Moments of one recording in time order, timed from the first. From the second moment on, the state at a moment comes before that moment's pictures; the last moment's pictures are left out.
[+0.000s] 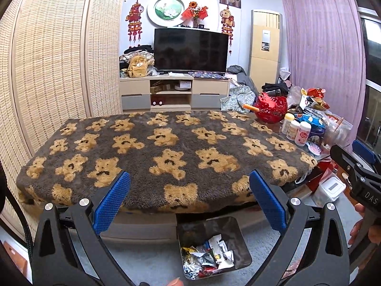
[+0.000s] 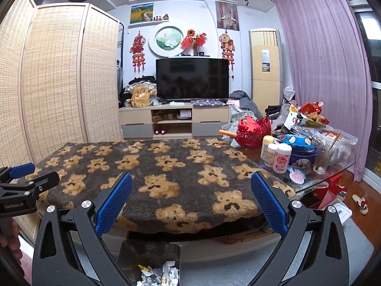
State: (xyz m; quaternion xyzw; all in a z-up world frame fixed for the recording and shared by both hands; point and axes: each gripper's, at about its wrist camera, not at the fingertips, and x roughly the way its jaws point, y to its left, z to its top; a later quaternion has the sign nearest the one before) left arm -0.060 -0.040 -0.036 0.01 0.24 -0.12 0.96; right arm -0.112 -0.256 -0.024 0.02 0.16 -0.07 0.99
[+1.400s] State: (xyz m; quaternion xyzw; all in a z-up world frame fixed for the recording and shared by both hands) left arm -0.057 -0.040 -0.028 0.02 0.23 -0.11 0.97; right arm -0.113 -0.255 -0.022 0.03 0.15 -0.07 0.99
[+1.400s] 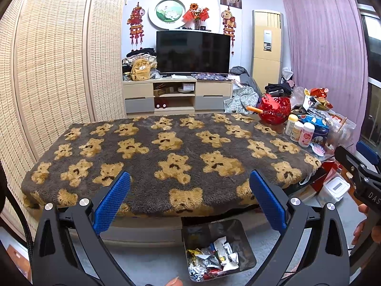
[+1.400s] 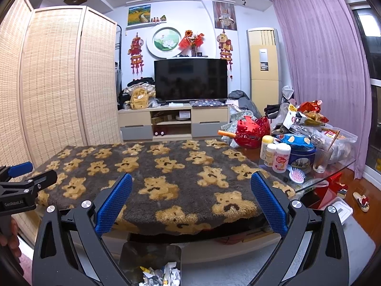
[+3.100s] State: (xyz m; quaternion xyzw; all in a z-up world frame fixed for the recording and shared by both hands) left arm -0.050 -0.029 -0.027 0.02 0.23 -0.06 0.97; right arm -0.084 -0.273 -0.024 0.05 0.20 -0.04 0.98
